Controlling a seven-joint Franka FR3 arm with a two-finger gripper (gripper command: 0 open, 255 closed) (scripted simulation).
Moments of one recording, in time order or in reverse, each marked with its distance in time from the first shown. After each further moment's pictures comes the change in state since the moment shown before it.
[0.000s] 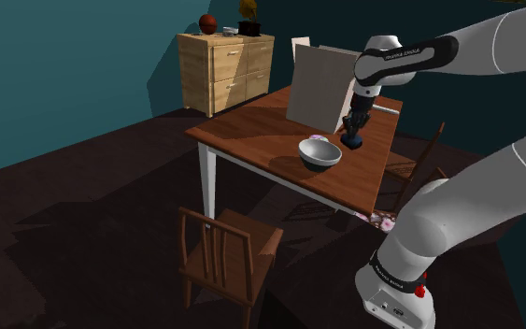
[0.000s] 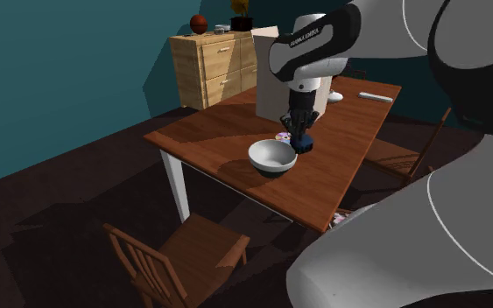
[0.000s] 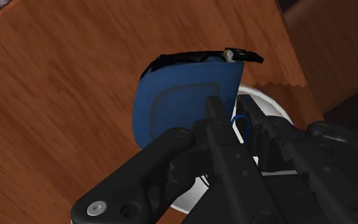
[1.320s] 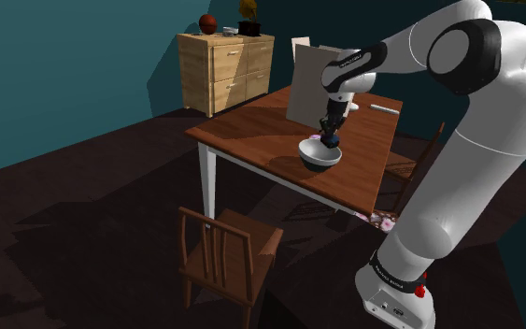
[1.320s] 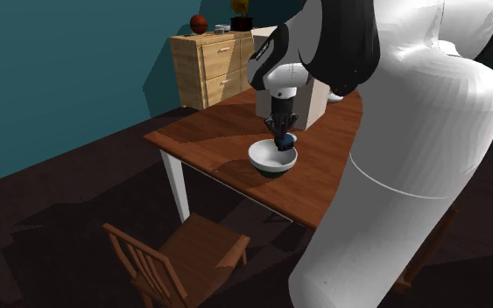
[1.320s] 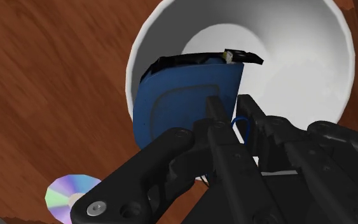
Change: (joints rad) arm 0.072 0.418 -0.063 0.223 0.219 0.154 -0.113
